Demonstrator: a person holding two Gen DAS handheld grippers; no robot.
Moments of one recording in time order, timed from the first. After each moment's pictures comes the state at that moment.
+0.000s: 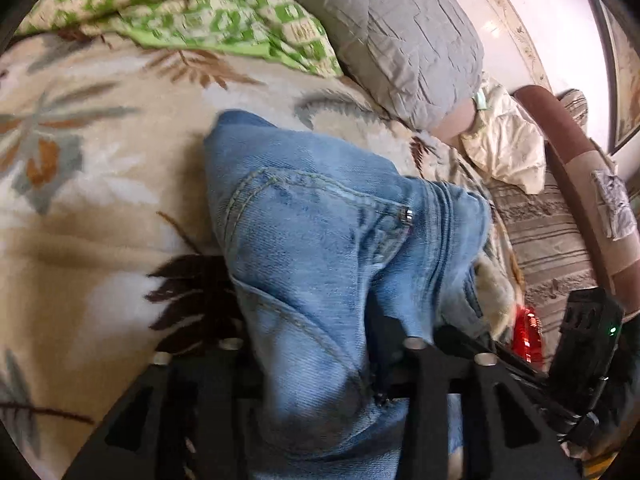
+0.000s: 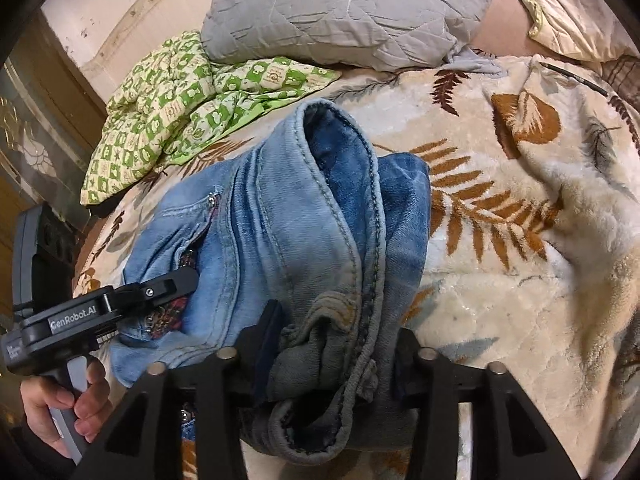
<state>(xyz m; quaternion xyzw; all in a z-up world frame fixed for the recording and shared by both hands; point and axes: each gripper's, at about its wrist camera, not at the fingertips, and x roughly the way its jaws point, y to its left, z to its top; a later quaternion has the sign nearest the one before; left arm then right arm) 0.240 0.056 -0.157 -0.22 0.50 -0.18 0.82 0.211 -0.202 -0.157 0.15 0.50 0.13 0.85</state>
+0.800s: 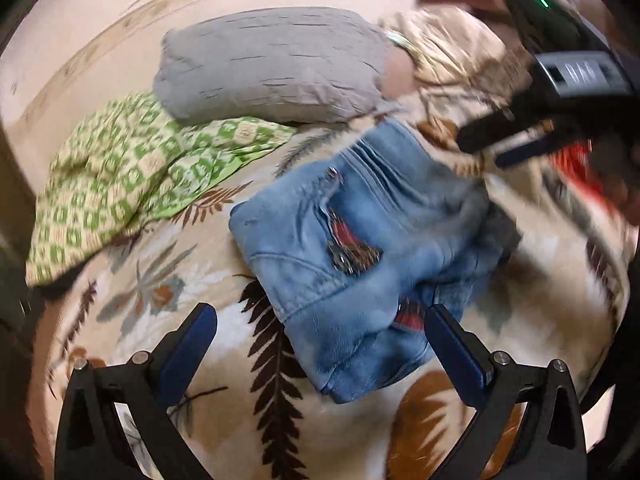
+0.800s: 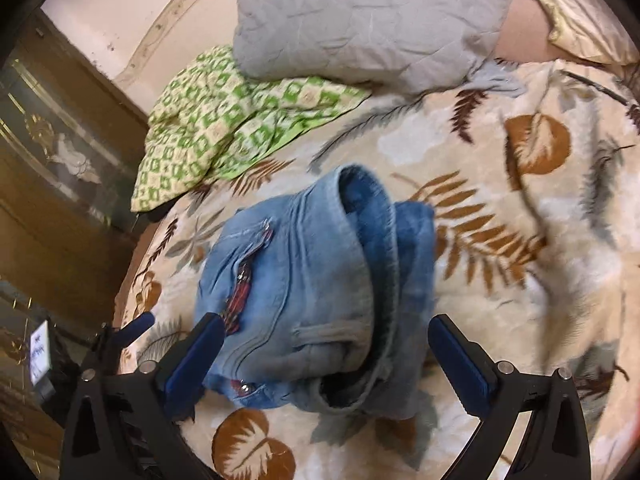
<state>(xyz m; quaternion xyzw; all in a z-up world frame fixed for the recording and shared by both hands) 0.133 0.010 -0.104 0.18 0.37 -0.16 0.90 0.216 -0.235 -0.101 0.18 0.50 0.21 0.82</state>
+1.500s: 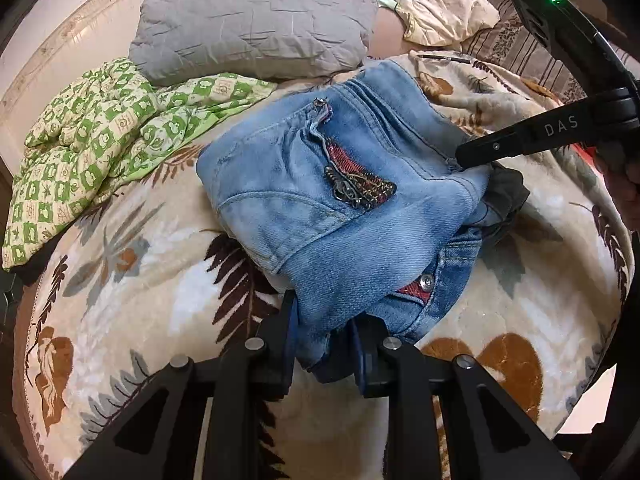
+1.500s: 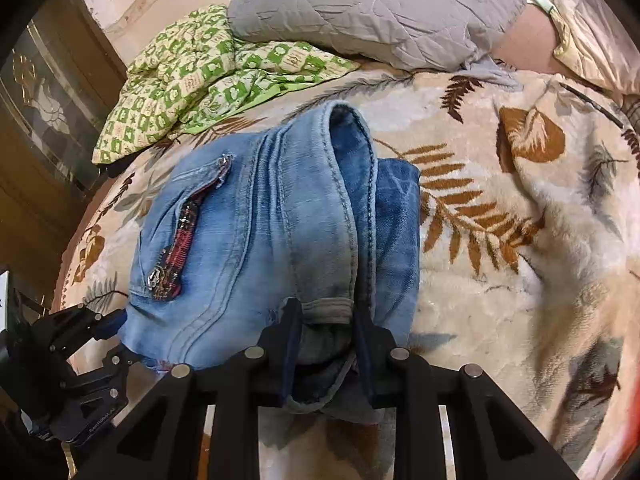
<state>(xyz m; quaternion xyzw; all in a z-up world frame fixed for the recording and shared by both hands) 0.139 0.008 -0.138 0.16 0.42 -0.17 0.87 0.210 -0.219 -0.147 0.09 0.51 0.17 0.84</state>
